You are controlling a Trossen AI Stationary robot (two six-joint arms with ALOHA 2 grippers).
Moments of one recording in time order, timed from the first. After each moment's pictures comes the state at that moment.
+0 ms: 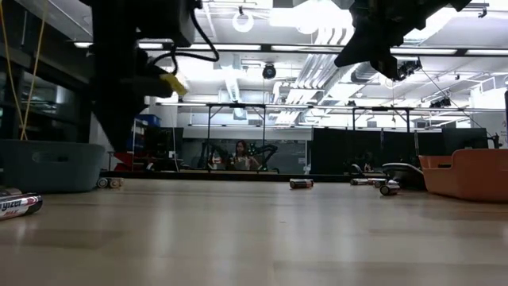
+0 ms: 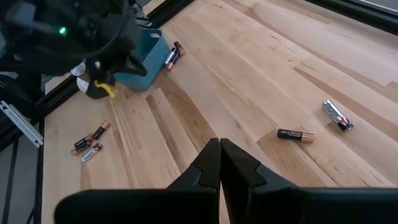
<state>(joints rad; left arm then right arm) -0.14 1.59 1.01 -1.02 -0.22 -1.04 -0.09 1.02 0.82 -0.38 0.08 0.56</state>
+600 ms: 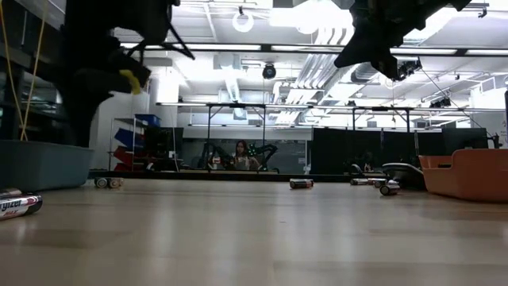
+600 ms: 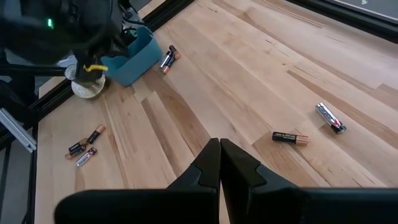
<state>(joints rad) -0.16 1.51 1.01 -1.27 -0.25 -1.05 -0.09 1.02 0.82 -0.38 0.11 0.56</state>
